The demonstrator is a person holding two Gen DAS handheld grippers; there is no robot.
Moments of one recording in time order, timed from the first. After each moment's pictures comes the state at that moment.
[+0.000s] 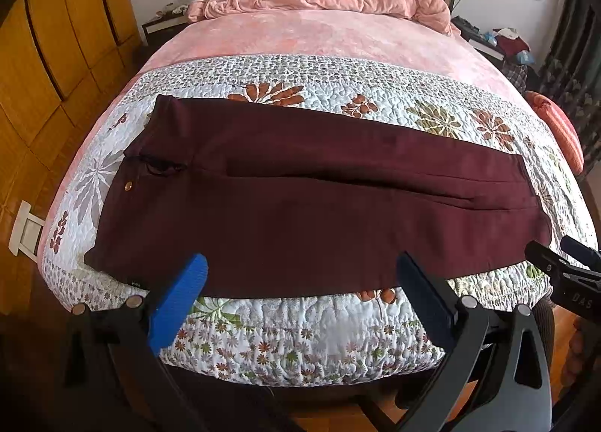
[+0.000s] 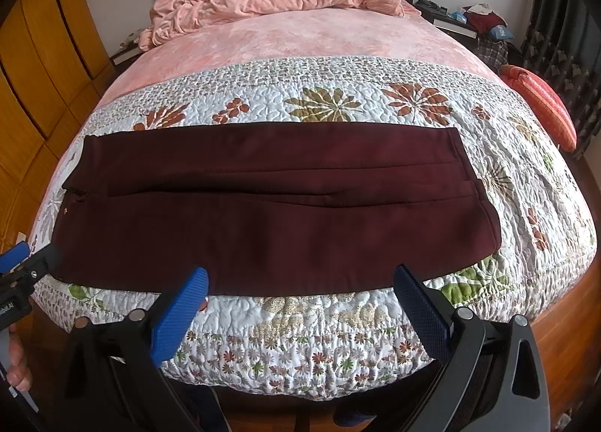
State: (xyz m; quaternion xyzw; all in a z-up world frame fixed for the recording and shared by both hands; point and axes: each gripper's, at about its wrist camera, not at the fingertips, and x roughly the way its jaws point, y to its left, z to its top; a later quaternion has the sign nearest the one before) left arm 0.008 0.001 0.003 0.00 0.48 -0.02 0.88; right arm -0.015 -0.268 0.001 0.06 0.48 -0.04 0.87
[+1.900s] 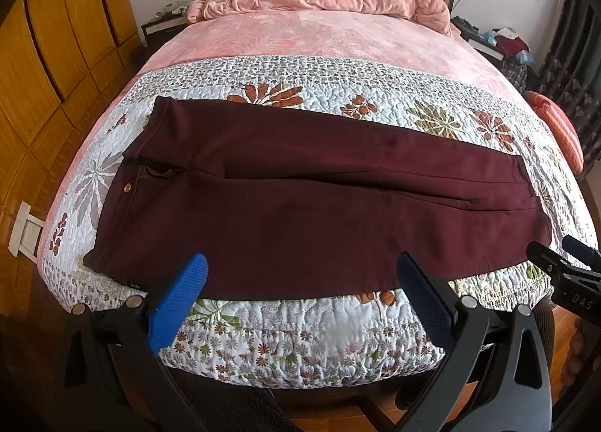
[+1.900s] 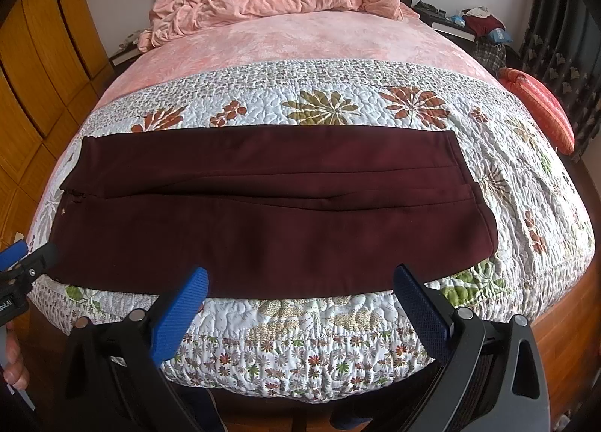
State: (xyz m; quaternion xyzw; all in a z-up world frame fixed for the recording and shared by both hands) left arm 0.010 0.000 0.005 0.00 0.48 -0.02 0.88; right arm -0.014 -0.269 0.003 0.06 0.48 -0.05 0.87
